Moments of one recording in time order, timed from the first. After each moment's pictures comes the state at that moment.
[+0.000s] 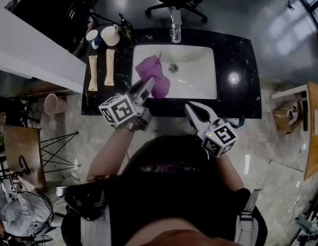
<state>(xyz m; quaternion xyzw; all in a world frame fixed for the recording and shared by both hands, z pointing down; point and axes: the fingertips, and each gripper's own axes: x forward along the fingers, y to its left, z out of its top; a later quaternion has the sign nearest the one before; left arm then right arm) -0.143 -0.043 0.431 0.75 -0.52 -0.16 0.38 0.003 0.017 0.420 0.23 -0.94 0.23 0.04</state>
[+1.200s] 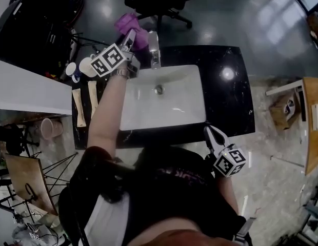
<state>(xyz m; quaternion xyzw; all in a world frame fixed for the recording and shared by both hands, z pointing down) -0.208 -0.361 0.389 0.76 -0.57 -0.17 0.27 0.133 -0.058 0.468 0.40 -0.84 0.35 0.05</state>
